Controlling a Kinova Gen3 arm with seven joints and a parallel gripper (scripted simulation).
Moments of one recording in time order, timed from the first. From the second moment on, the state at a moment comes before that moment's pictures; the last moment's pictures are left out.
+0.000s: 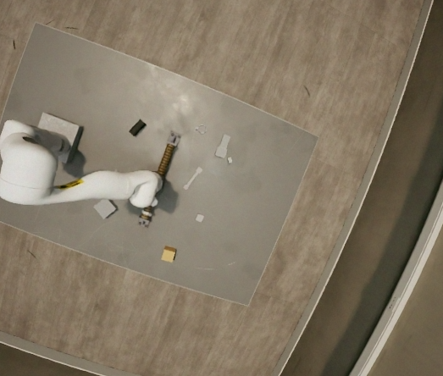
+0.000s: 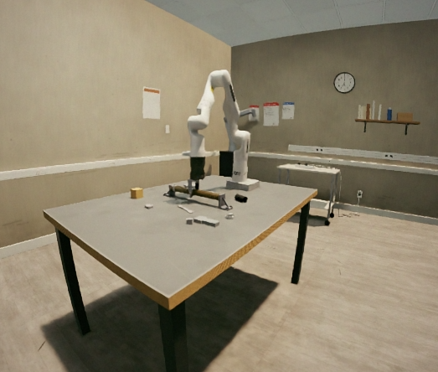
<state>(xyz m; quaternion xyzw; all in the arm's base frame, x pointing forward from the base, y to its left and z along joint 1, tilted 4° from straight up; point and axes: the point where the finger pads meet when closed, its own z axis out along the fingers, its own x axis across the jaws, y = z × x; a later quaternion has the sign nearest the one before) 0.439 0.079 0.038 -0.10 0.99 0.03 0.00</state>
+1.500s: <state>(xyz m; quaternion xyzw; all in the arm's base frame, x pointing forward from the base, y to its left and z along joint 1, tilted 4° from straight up) 0.461 -0.011 0.075 -0.11 0.99 0.03 0.01</state>
